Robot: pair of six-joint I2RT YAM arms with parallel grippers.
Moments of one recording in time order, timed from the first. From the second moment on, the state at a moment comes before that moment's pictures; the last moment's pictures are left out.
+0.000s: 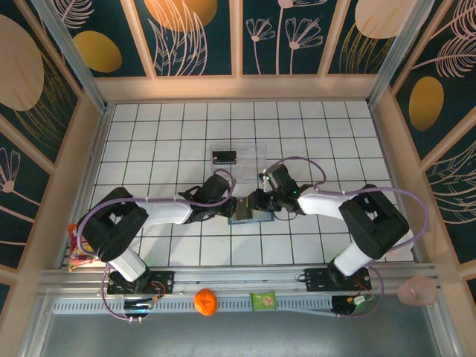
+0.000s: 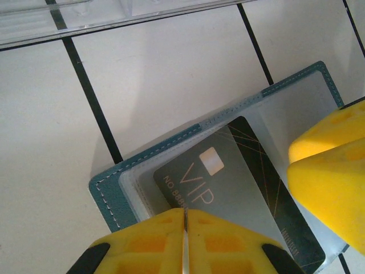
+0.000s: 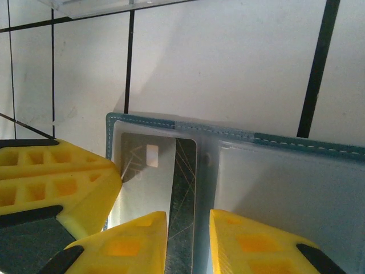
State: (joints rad) left arm -0.81 1.65 0.71 0.06 0.08 -0.55; right arm 0.67 1.58 0.67 -0.01 -0.36 0.69
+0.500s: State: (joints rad) left arm -0.81 1.65 0.70 0.08 0.08 -0.55; right arm 0.67 1.63 0.67 0.05 -0.42 0.72
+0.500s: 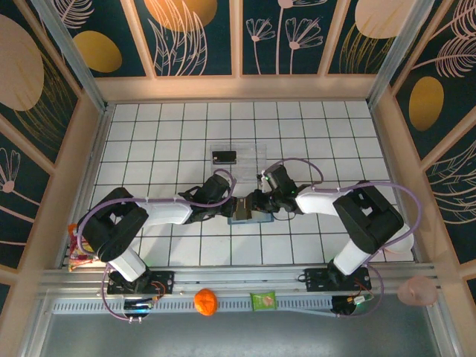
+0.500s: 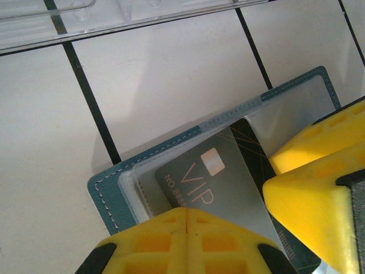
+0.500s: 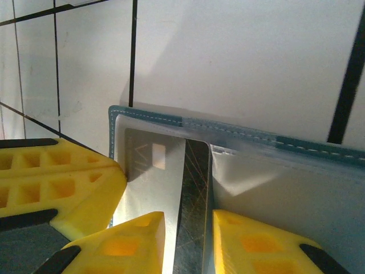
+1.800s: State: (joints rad) left arm -0.81 1.64 0.68 0.11 0.09 -0.55; right arm 0.63 1.34 0.54 0.03 -0.25 0.67
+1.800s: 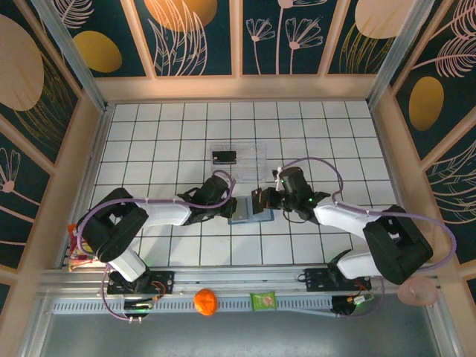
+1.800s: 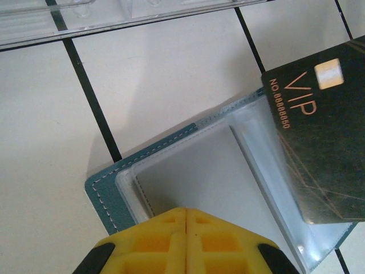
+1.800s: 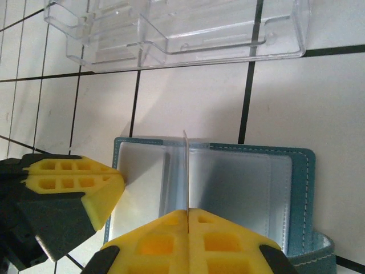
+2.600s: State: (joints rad) left arm -0.81 1.38 0.64 0.11 0.07 -0.53; right arm 0.62 1.21 0.52 0.06 -0.36 0.53
